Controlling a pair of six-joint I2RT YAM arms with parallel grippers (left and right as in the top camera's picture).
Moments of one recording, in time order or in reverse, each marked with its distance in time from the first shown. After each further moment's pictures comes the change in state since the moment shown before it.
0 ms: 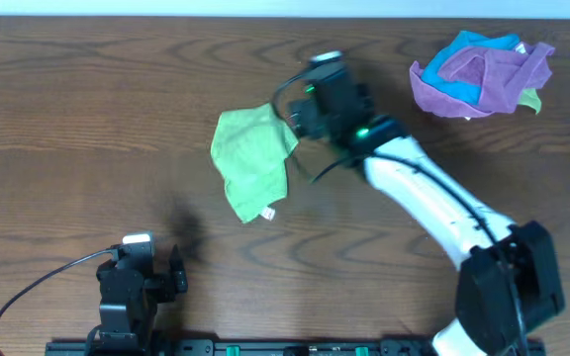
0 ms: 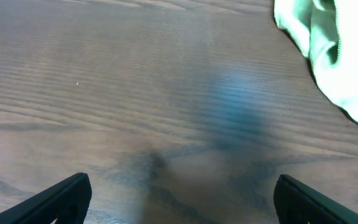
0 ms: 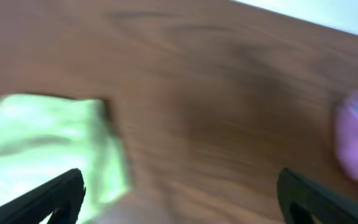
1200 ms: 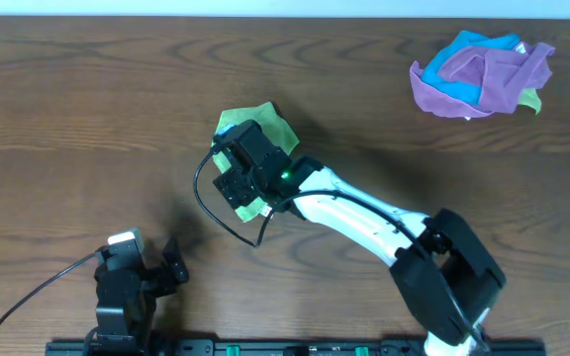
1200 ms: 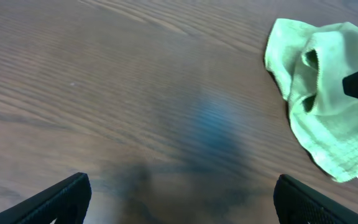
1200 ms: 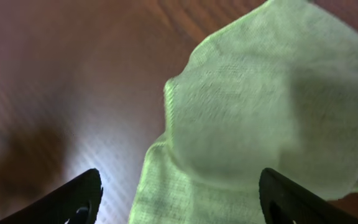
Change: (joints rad) left arm 0.000 0.000 0.020 0.045 0.006 -0.207; right arm 0.320 0.175 0.000 0.056 -0.306 -0.064
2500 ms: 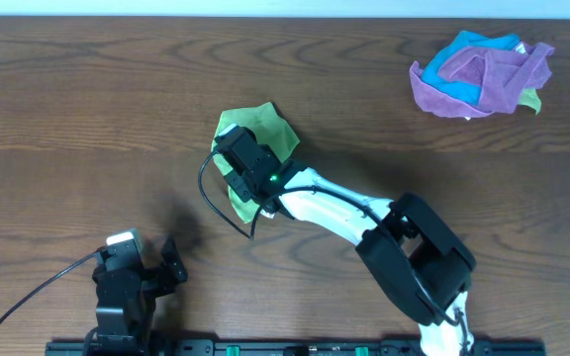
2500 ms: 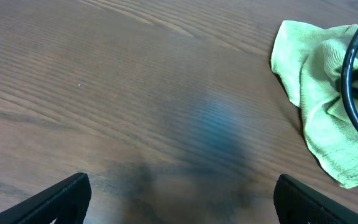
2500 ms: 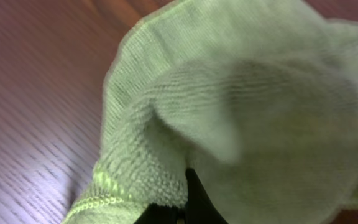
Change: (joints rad) left arm 0.000 0.000 0.000 -0.001 -0.017 0.000; right arm 0.005 0.122 0.010 0.072 0.205 -0.012
